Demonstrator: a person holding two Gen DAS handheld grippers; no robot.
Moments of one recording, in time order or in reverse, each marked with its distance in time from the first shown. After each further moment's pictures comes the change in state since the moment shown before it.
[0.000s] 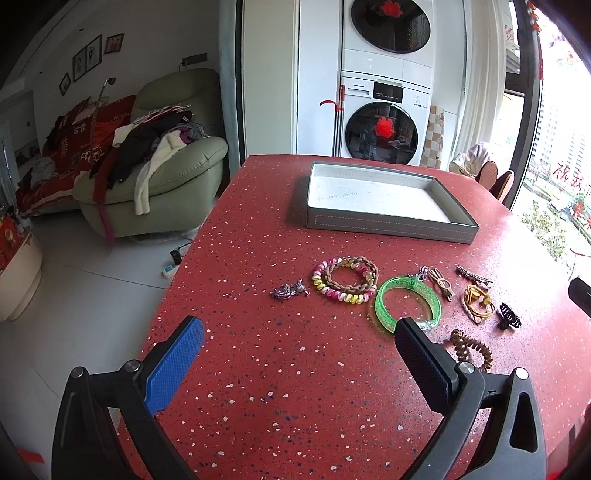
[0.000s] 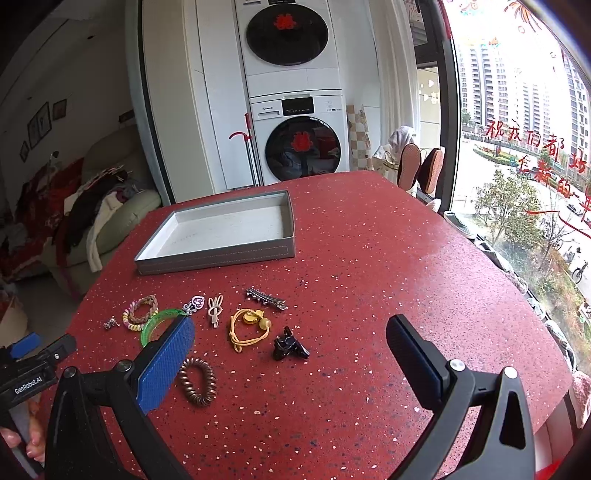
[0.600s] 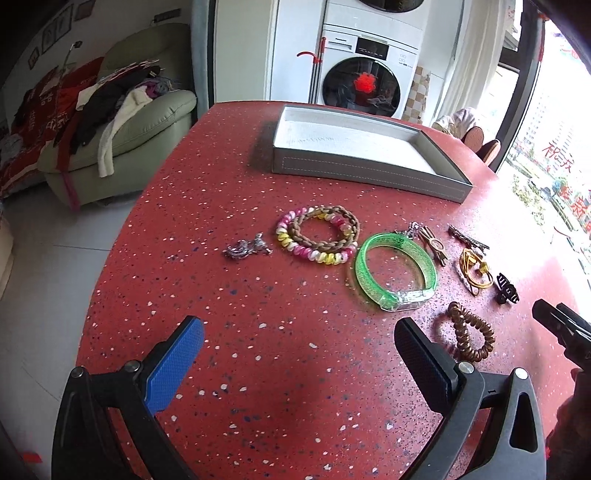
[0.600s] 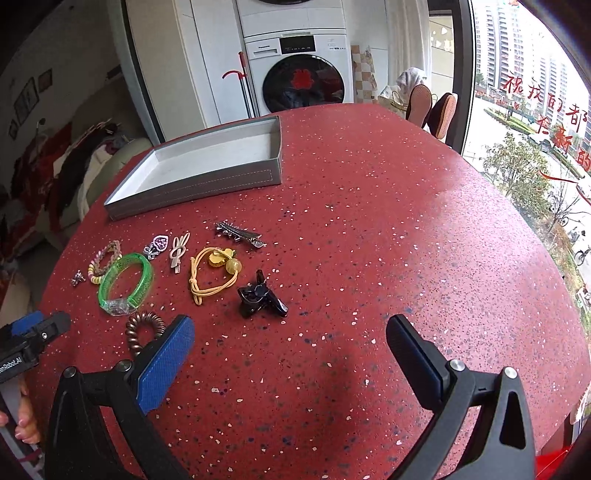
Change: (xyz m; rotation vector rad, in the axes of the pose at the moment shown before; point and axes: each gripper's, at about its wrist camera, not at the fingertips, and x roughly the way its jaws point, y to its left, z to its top) left arm 0.052 -0.024 -0.005 0.037 0.189 -0.121; right arm 0.075 -0.014 -0.015 -0.039 0.238 0.015
